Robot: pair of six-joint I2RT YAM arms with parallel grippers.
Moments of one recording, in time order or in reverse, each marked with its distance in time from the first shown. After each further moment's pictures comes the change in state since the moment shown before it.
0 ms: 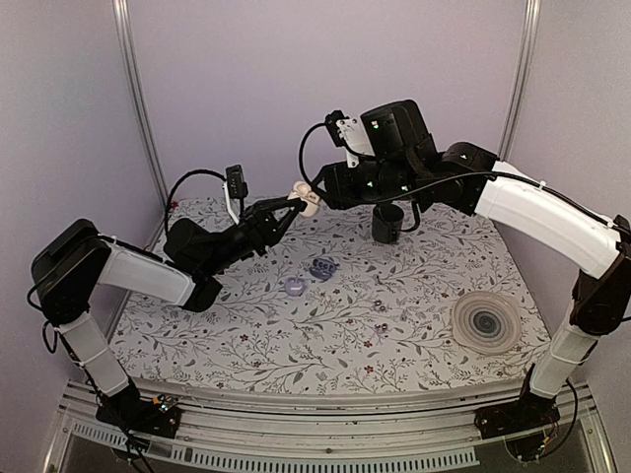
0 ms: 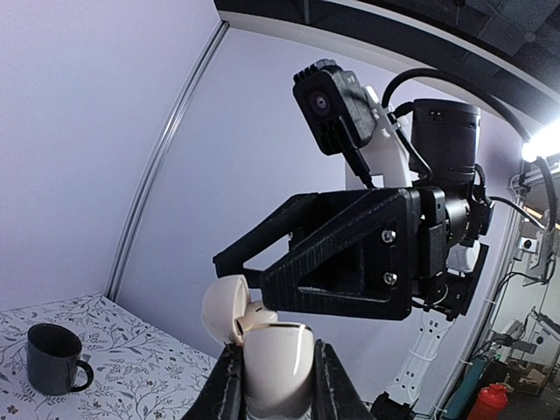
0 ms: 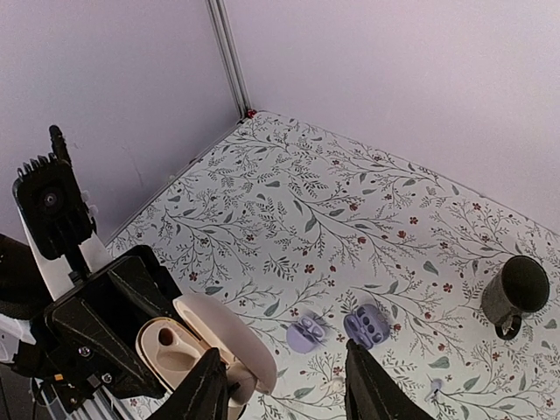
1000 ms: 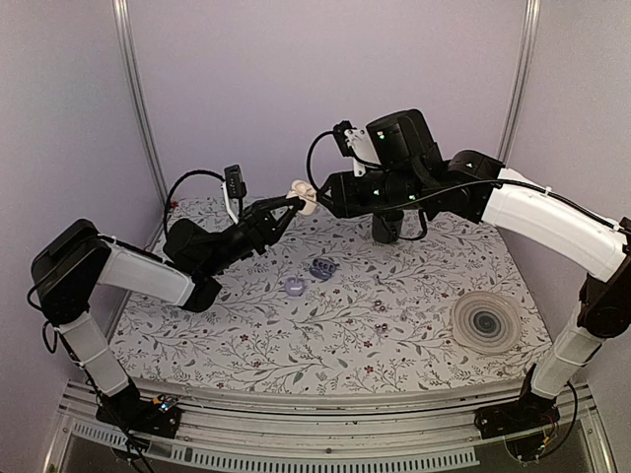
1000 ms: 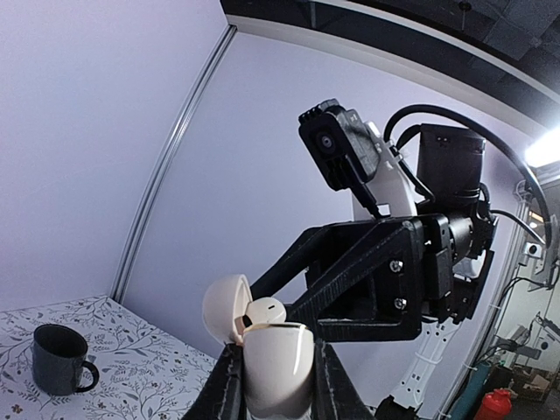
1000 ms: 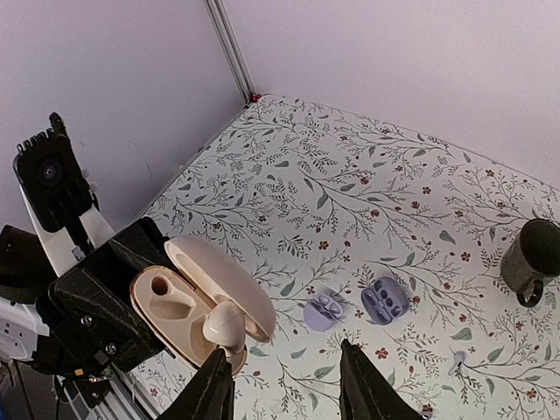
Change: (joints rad) left arm 0.008 0.000 -0.005 0.000 -0.022 0.000; right arm 0.002 -0.050 -0.089 0.008 -0.037 0.093
